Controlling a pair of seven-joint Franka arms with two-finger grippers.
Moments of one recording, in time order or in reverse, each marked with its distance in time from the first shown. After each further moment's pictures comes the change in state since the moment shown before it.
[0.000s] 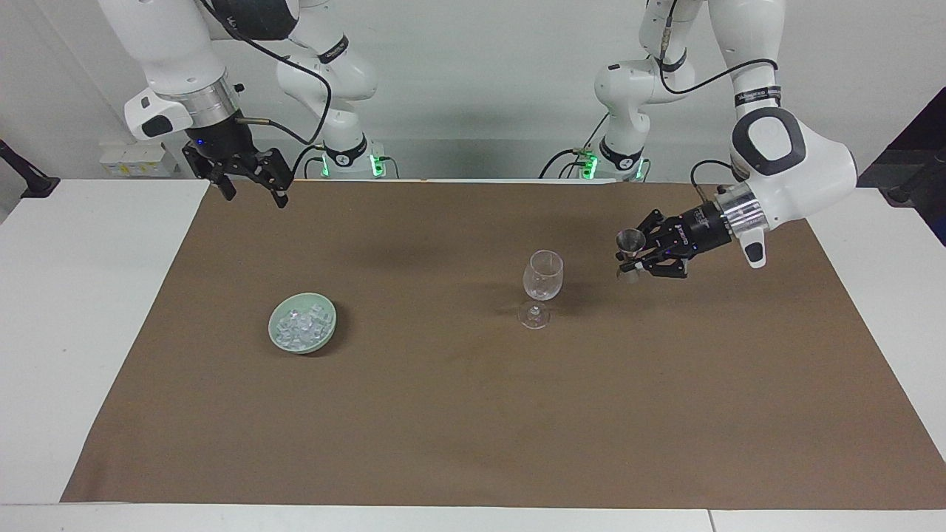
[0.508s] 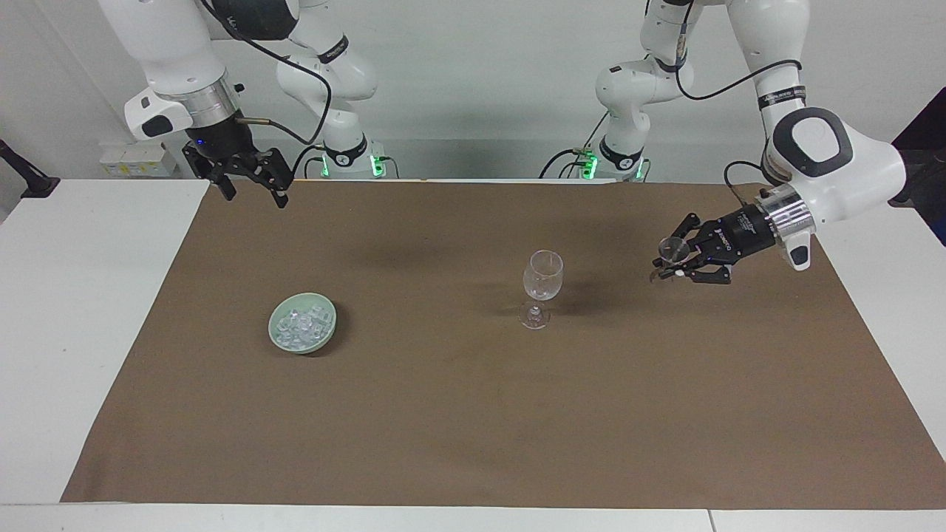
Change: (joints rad) left arm 0.083 0.013 0.001 0.020 0.000 -0.061 -0.019; right arm 0.000 0.000 0.000 0.000 0.000 0.000 0.000
